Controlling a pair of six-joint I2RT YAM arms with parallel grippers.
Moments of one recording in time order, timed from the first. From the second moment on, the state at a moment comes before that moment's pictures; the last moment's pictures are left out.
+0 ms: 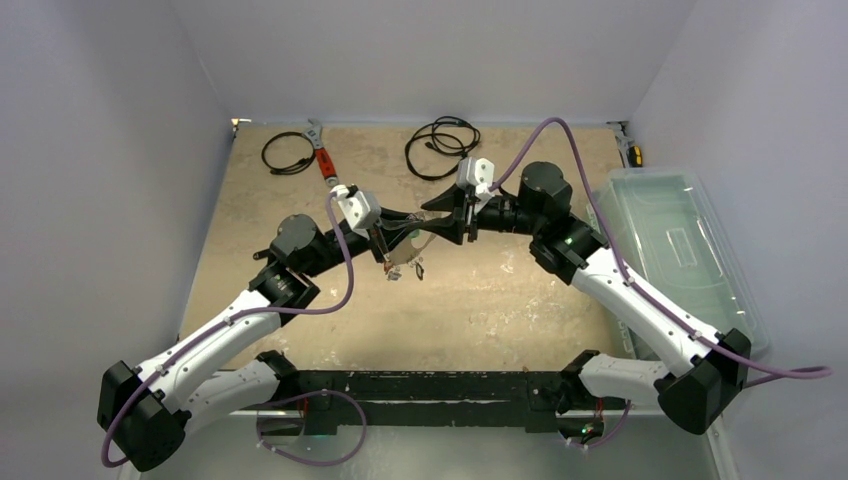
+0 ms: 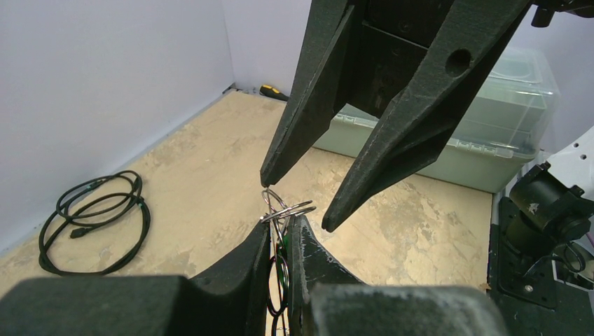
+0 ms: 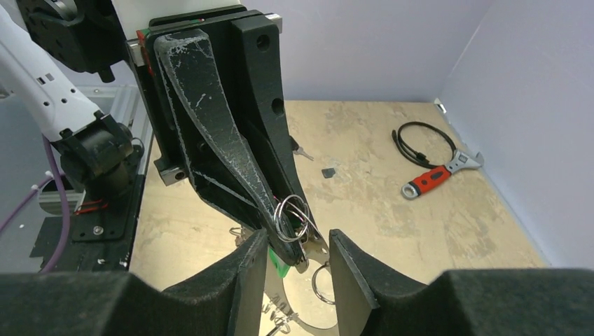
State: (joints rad) left arm -0.66 0.95 0.72 0.38 0.42 -0.04; right arm 0.65 1.18 1.10 0.00 -0.70 -0.20
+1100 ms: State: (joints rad) left arm -0.66 0.95 0.72 0.38 0.40 -0.04; right arm 0.65 1.21 1.13 0.07 -0.72 -0.13
